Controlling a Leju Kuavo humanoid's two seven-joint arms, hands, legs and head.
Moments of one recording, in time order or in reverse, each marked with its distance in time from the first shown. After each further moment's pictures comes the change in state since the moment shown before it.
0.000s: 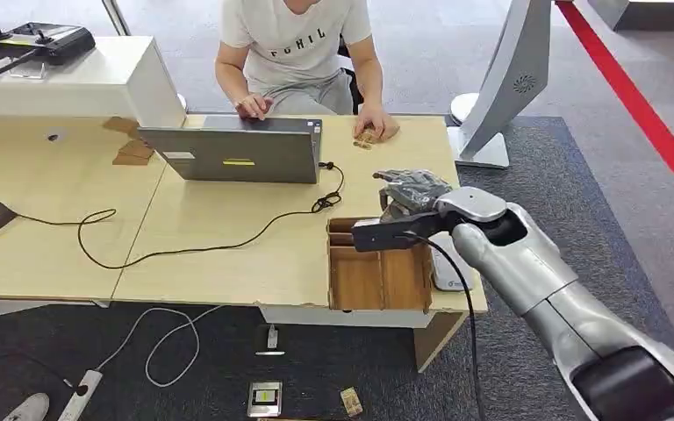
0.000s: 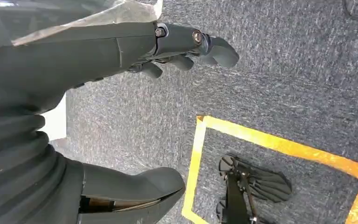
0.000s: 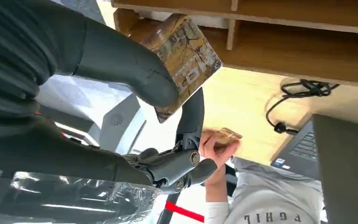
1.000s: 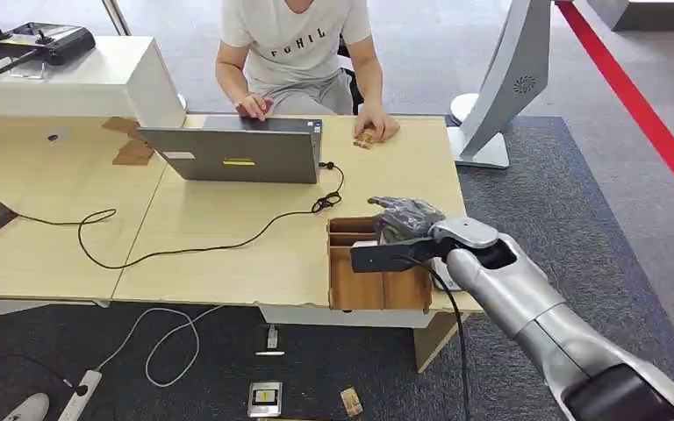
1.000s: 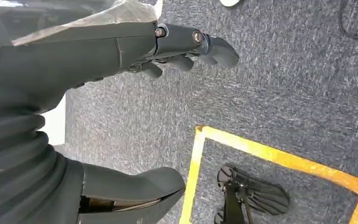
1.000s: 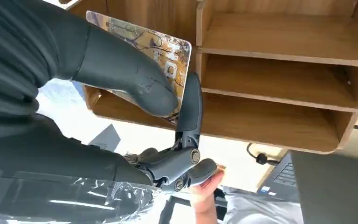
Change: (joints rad) left arm 0.000 0.025 -0.017 0.000 0.003 0.009 0.000; right arm 0.083 0.008 0.002 0.058 -0.050 -0.084 -0.023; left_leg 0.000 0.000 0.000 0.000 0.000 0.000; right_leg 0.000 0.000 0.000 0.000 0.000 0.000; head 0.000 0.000
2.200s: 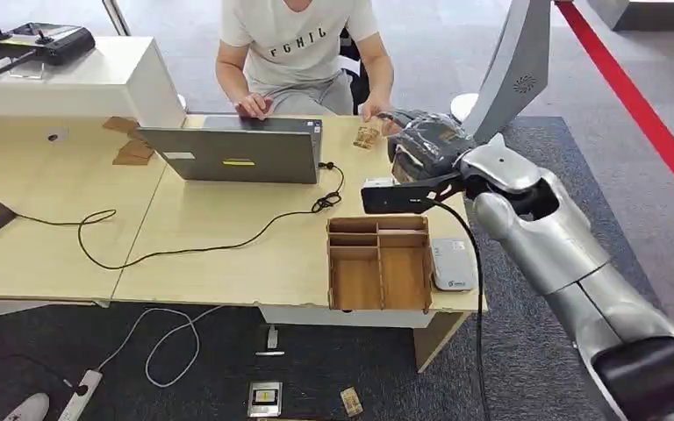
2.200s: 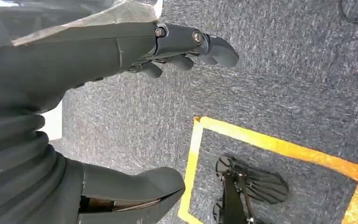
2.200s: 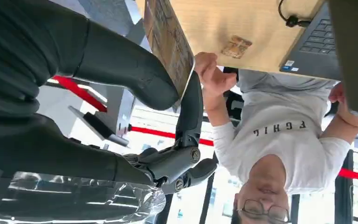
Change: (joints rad) left arm 0.001 -0.039 -0.008 0.000 0.012 0.015 -0.026; right arm -0.152 -0.061 -0.082 -0.209 0.116 0.014 0.008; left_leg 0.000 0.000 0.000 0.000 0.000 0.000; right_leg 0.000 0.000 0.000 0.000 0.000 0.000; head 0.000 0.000
